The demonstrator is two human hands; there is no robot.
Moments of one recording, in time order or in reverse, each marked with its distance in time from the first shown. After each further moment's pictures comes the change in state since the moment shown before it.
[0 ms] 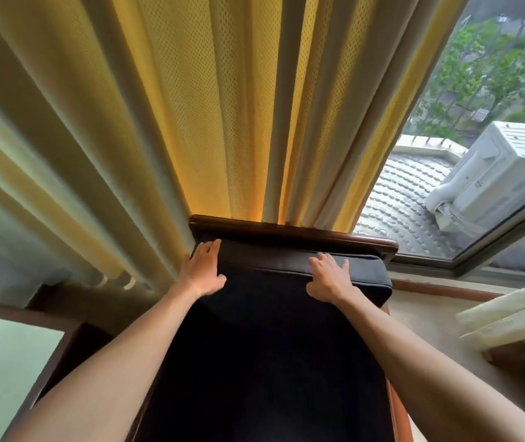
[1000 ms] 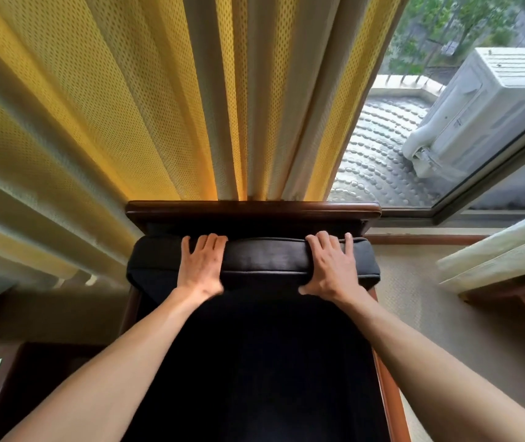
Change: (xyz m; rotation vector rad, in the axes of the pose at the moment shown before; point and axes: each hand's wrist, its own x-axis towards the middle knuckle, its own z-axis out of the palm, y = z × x) left_hand 0.067 0.054 0.083 0.347 0.118 0.309; right_hand 0.039 0.082 0.061 -0.145 0.194 0.008
